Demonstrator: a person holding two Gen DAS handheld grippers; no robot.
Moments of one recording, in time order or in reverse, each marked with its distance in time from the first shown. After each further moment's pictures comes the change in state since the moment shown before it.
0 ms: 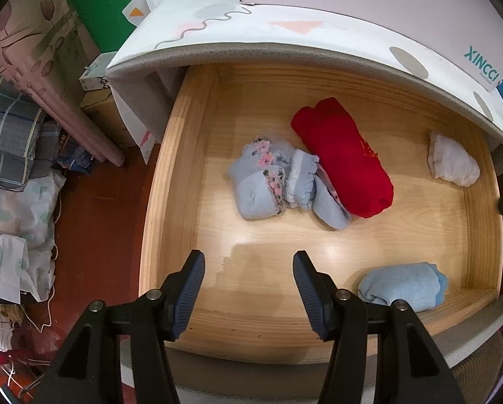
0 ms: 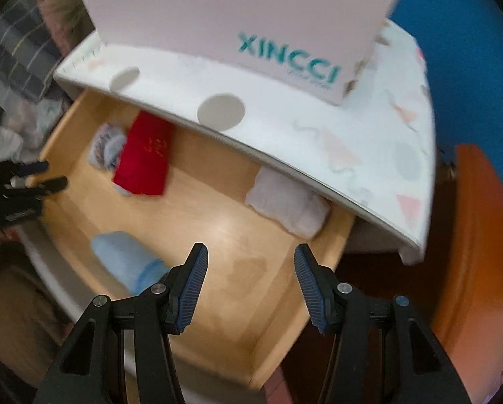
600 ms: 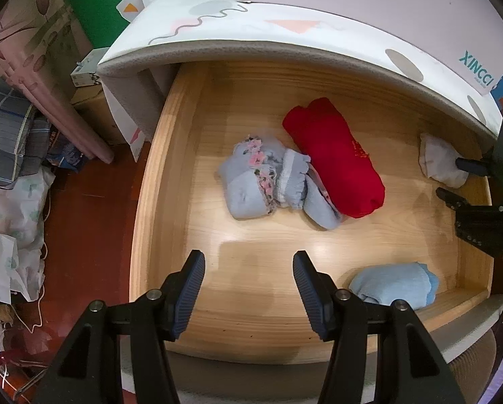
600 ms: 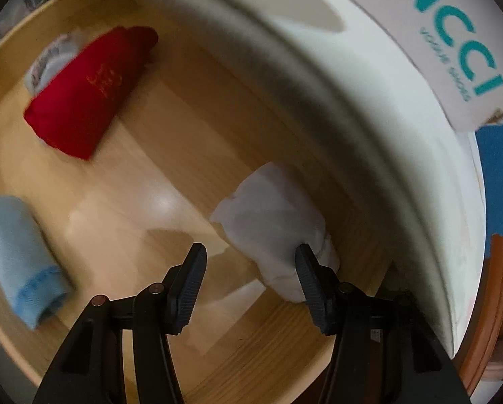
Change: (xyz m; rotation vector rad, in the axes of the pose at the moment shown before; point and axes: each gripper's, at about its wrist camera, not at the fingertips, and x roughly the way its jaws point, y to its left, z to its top) left arm 0.002 0.000 -0.001 -0.004 0.007 -0.055; right arm 0.088 0.019 0.006 -0.296 0.020 -0.250
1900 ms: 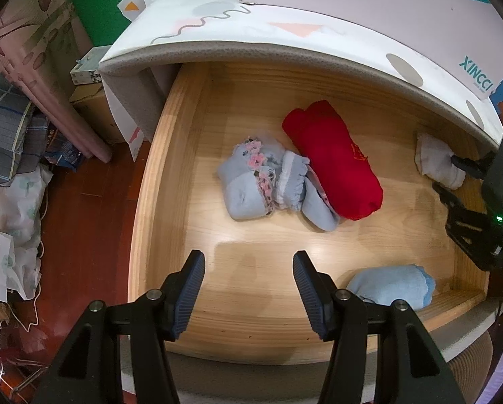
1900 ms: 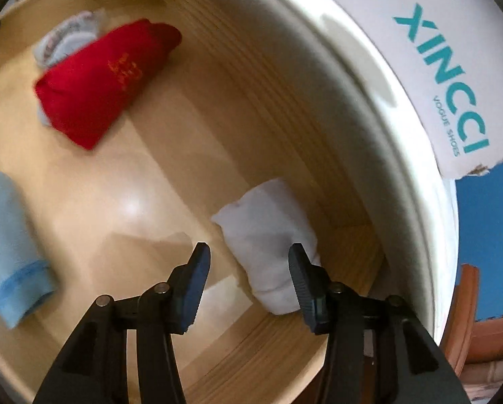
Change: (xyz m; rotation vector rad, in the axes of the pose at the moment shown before) left arm 0.000 0.003 -0.001 -0.009 0.001 -0.018; right arm -0.004 0.000 -0.005 -0.097 -0.087 -0.185
